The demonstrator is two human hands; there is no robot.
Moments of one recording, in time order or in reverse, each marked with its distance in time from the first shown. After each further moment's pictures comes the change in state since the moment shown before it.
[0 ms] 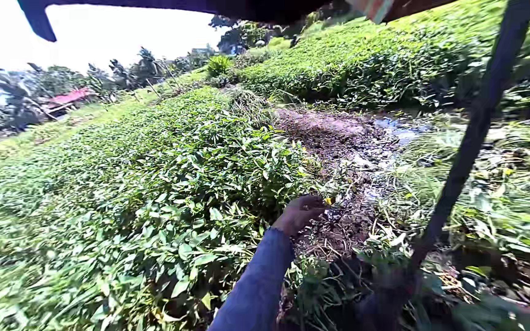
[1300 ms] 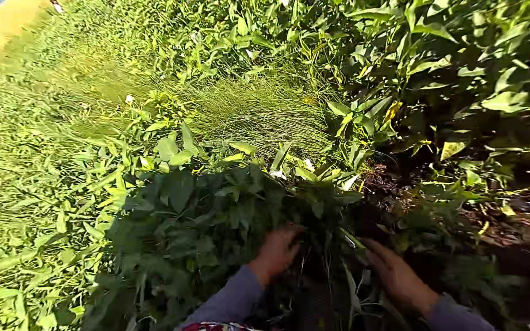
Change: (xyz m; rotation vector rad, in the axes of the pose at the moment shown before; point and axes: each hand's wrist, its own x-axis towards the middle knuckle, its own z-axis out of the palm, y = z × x) left_hand -0.636 -0.312 0.086 0.167 0.731 -0.857; right_hand -0.157 0.261 -0.016 -1.335 -1.767 -0.075
